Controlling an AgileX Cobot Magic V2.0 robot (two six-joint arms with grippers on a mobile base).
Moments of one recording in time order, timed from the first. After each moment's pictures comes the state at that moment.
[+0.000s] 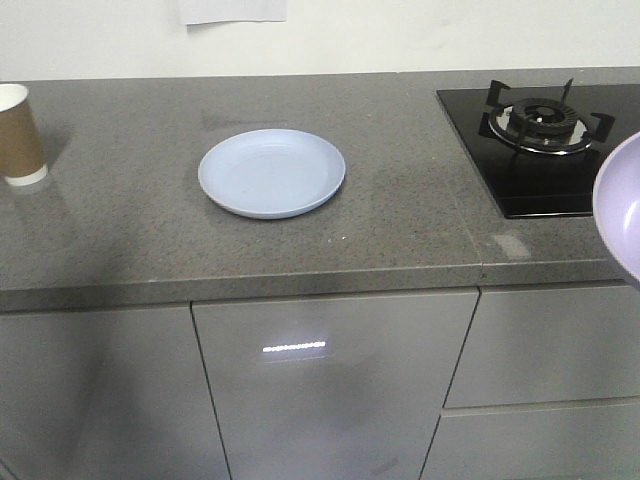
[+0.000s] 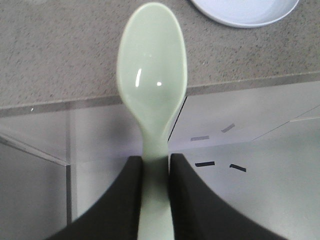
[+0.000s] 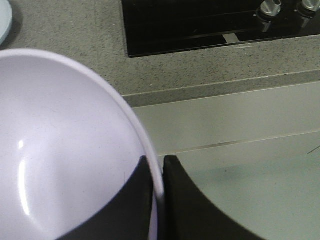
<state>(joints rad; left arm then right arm) -0.22 1.12 -1.40 0.09 1.27 -0.26 -0.05 0.91 -1.20 -0.07 1.12 0.09</state>
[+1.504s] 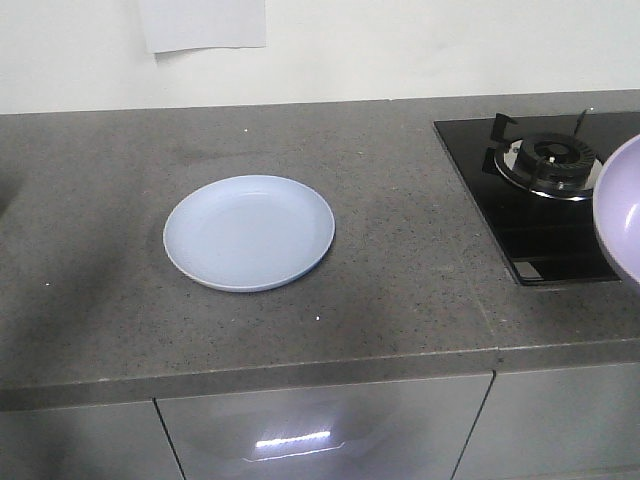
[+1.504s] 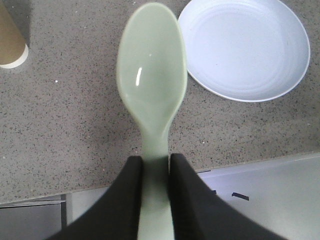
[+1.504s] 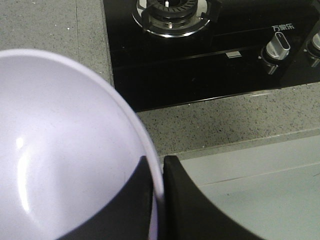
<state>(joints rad) -0.22 1.12 -1.40 0.09 1.27 -0.26 -0.05 0.91 -1.20 -0.07 1.13 0.09</state>
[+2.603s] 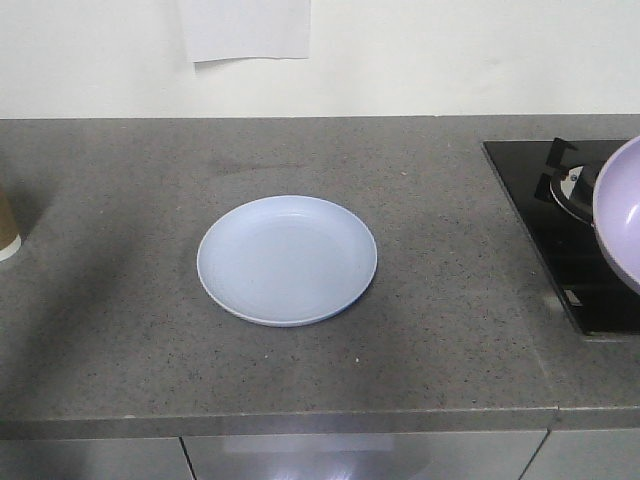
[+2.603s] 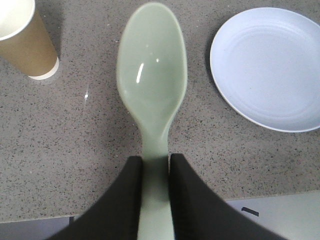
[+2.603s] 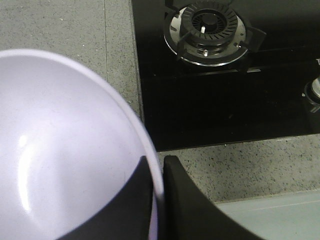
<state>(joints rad) -0.22 1.12 -1.40 0.09 1.27 -0.26 -0.05 0.91 -1.20 -0.07 1.13 0.09</state>
